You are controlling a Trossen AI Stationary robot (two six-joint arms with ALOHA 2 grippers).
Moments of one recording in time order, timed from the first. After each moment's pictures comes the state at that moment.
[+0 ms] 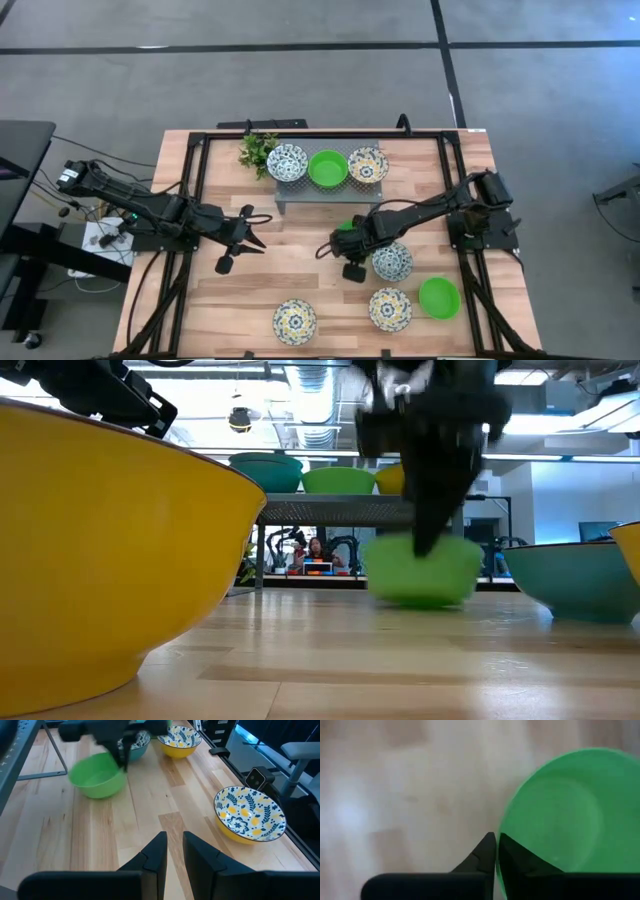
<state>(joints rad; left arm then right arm) -0.33 0.83 0.49 -0.16 -0.01 -0.01 0.25 1.83 1.26 -0.71 0.03 0.46</state>
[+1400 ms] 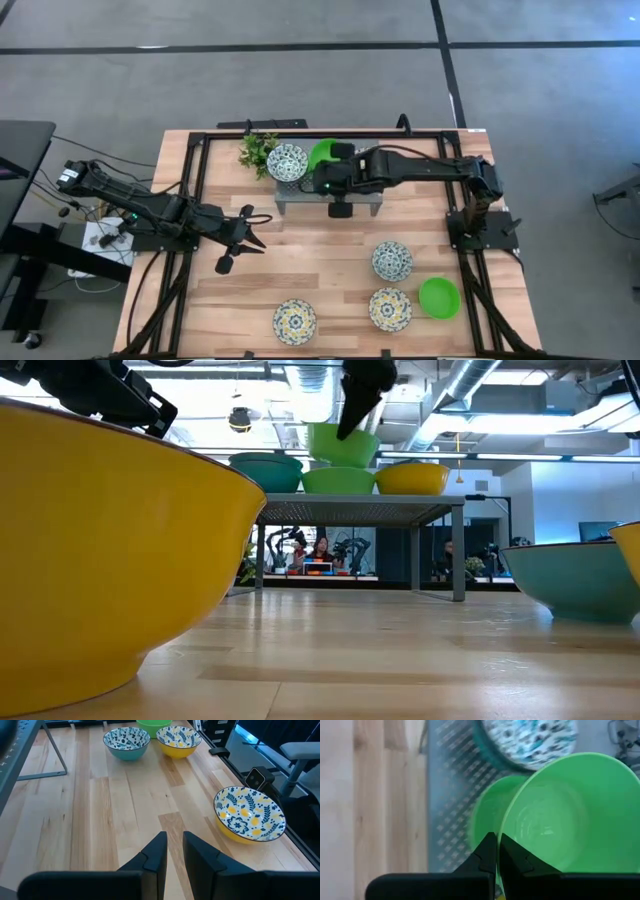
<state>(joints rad) -0.33 0.83 0.49 -0.16 -0.01 0.00 -0.01 1.86 1.88 -1.11 0.44 -0.17</state>
